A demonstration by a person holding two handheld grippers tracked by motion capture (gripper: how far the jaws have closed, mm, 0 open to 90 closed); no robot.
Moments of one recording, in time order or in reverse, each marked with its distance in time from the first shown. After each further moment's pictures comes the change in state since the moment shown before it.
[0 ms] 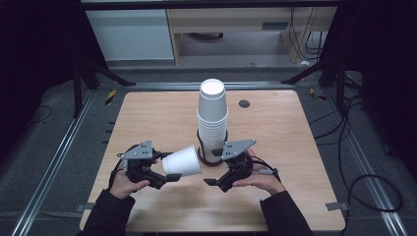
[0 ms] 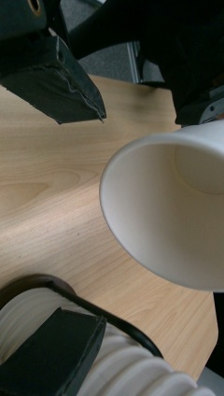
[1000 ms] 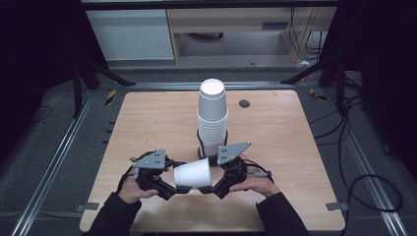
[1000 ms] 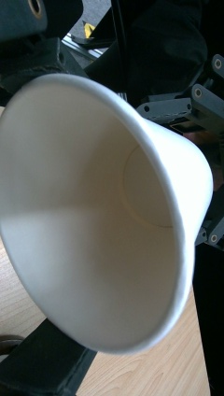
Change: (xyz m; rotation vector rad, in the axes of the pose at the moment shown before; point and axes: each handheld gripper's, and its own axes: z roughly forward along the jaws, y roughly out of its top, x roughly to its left) left arm -0.021 0.003 0.026 0.051 -0.124 0.071; right arm 0.012 0.002 0.012 -0.053 0.156 0.017
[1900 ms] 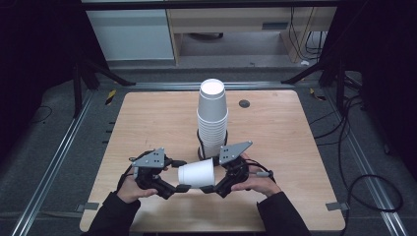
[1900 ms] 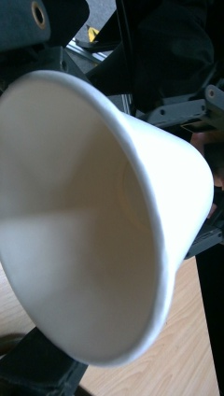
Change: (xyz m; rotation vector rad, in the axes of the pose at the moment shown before) left arm 0.002 0.001 -0.005 0.005 0.036 -0.015; right arm -0.003 -0.003 -0.006 0.021 0.000 0.007
